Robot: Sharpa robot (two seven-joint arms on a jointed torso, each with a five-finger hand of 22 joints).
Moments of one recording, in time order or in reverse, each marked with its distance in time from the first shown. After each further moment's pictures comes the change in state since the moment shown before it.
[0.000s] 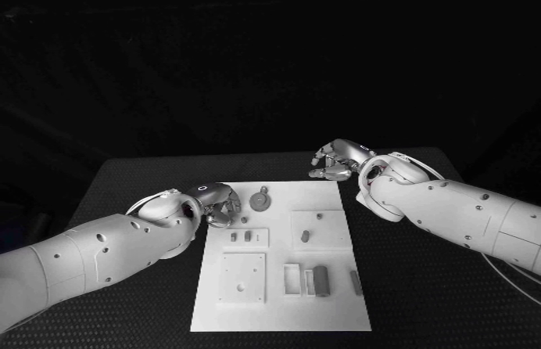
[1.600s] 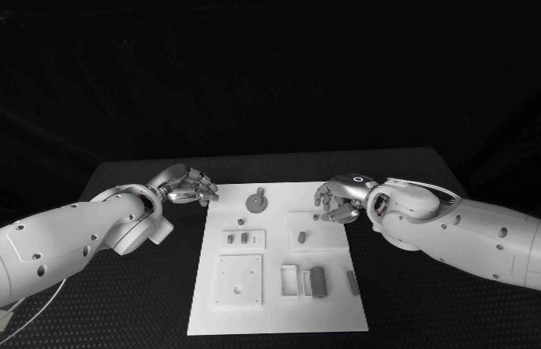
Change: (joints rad) left arm 0.059 -0.198 0.022 0.142 0.735 -0.006 0.137; left_hand -0.096 0.019 -0.022 0.014 0.000 0.006 0.009 0.040 0.026 -0.100 0.054 0.042 -0.005 -0.262 0.102 -0.504 -0.160 0.010 -0.325 0.103 -0.354 -0.243; right arm -0.024 -0.127 -0.099 0.160 -0.322 0.151 0.066; right_hand 0.075 0.022 0.037 -0.129 0.000 -0.012 0.005 0.027 0.009 0.004 0.050 -0.920 -0.686 -0.097 0.049 -0.123 -0.212 -0.006 -0.061 0.036 -0.104 0.000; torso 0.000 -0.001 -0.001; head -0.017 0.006
